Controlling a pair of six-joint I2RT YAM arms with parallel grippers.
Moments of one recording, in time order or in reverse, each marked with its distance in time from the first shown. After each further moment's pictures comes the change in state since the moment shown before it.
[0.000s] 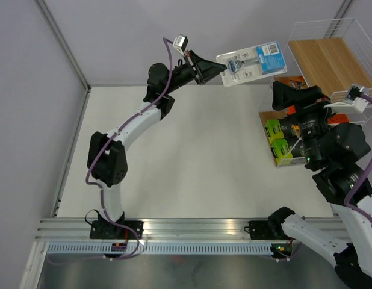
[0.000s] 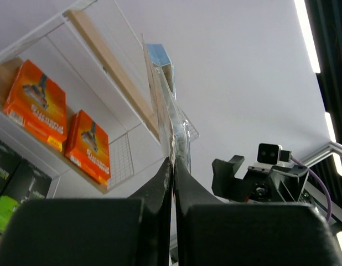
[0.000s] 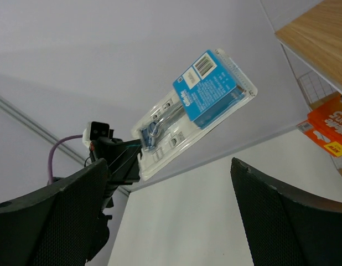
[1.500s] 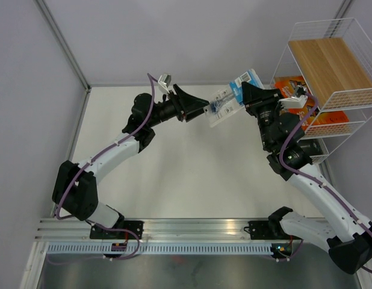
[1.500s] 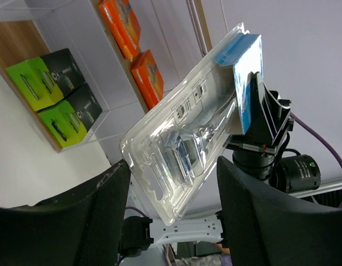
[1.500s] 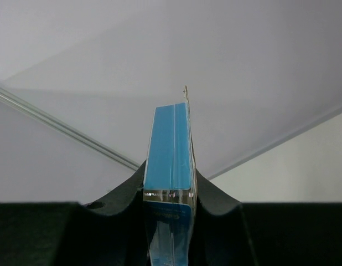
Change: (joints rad) left arm 0.007 -0.441 -0.607 -0.196 -0.076 0.148; right arm 0.001 0.188 -0.370 0.602 -0.082 0.291
